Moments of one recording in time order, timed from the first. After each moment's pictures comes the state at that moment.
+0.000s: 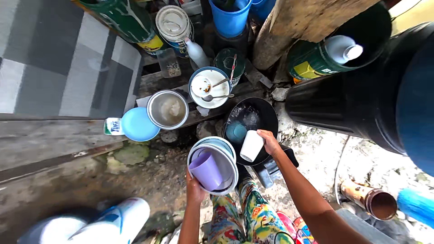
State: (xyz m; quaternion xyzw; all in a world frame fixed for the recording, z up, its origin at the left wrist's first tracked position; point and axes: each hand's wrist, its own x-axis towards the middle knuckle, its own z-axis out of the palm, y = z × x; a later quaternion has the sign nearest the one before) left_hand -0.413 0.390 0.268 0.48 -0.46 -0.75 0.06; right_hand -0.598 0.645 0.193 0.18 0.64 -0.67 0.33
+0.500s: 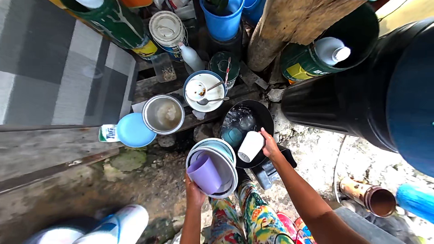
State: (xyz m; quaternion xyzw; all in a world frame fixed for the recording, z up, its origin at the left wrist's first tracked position) left_hand -0.418 0.400 0.267 0.47 -0.44 -0.76 0.07; right_hand -0.597 0.644 0.198 0.36 0.54 -0.72 0.26
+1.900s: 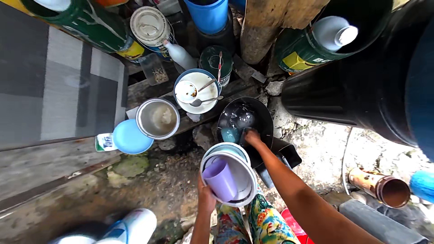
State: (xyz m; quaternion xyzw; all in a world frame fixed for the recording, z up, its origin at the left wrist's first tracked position) left_hand -0.428 0.434 0.259 0.41 -0.51 -0.75 -0.02; right_hand -0.620 0.620 0.116 0.09 0.83 -0.25 0.49
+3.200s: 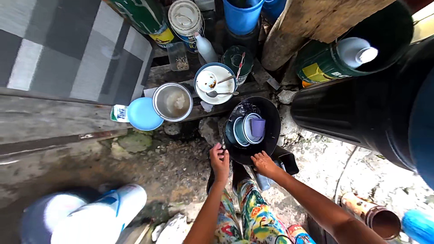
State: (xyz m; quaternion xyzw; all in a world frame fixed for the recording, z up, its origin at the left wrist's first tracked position) left_hand -0.449 0.469 0.201 0.37 -0.77 -0.52 0.02; right_hand -0.532 0.665 0.184 -0.34 0.76 -0.03 0.55
